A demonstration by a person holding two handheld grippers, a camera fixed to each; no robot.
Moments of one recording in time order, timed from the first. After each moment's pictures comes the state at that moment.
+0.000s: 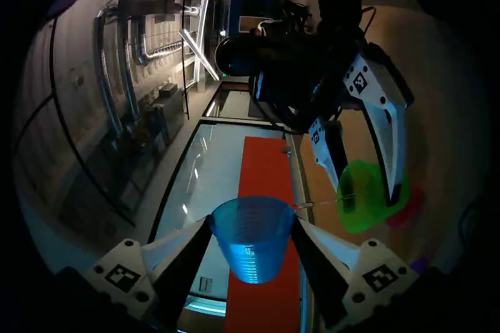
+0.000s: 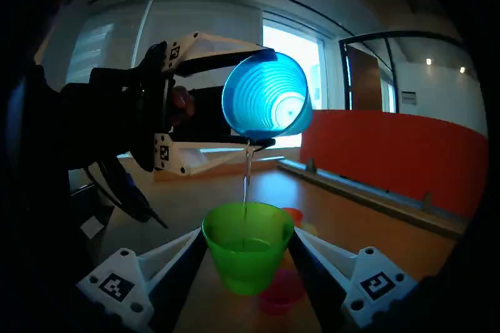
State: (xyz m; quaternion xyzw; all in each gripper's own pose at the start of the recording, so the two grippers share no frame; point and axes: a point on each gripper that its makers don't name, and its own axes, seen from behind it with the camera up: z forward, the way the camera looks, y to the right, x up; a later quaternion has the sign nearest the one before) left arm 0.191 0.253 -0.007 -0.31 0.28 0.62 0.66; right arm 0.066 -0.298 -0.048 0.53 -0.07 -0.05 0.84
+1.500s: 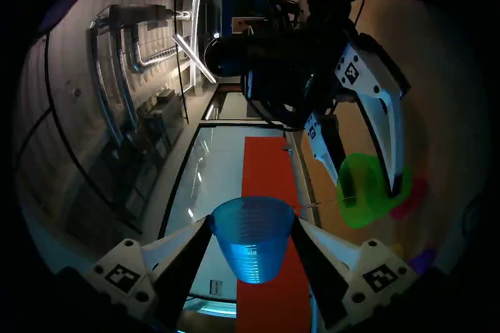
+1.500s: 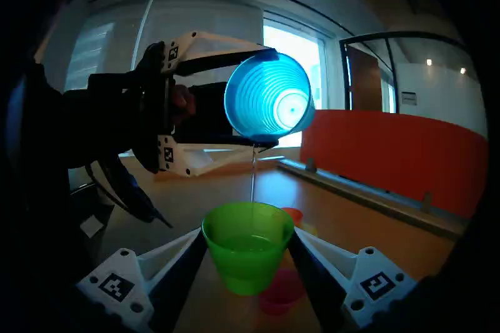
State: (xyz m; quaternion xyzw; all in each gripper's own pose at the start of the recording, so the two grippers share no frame) left arm 0.189 0.253 -0.007 -0.30 0.30 0.64 0.64; right arm 0.065 -0.297 -0.048 0.53 -0.07 -0.05 0.84
